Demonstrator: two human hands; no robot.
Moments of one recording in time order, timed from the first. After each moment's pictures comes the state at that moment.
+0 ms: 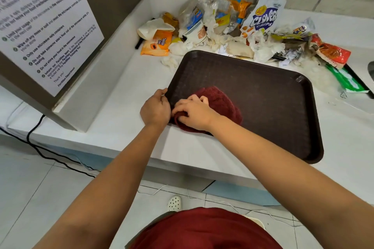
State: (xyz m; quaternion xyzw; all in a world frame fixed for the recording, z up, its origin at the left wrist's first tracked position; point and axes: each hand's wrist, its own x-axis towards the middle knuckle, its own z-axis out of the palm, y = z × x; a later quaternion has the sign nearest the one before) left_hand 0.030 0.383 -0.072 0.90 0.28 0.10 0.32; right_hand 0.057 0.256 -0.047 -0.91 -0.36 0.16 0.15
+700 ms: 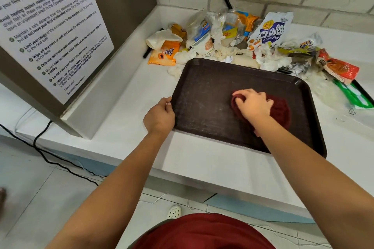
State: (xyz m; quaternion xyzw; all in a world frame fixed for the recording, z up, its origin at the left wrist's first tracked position) left_hand 0.034 0.389 -0.071 0.90 0.29 0.09 0.31; right_hand 0.134 0.158 -0.055 -0.99 -0.02 0.05 0.14
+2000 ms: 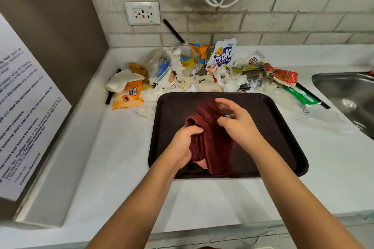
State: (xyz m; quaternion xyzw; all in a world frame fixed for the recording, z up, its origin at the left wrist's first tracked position) left_hand 0.074 0.321 -0.012 0.52 0.09 -0.22 0.82; right_hand 0.077 0.183 0.030 -0.81 0.04 0.01 0.58
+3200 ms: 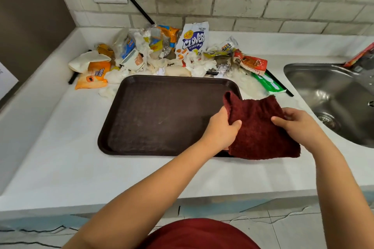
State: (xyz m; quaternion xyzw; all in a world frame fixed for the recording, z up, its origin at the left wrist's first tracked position) left_hand 0.041 0.135 0.000 0.80 -0.09 -0.15 0.58; right_hand 0.023 -0.055 0.024 -0.84 0.18 0.01 0.51
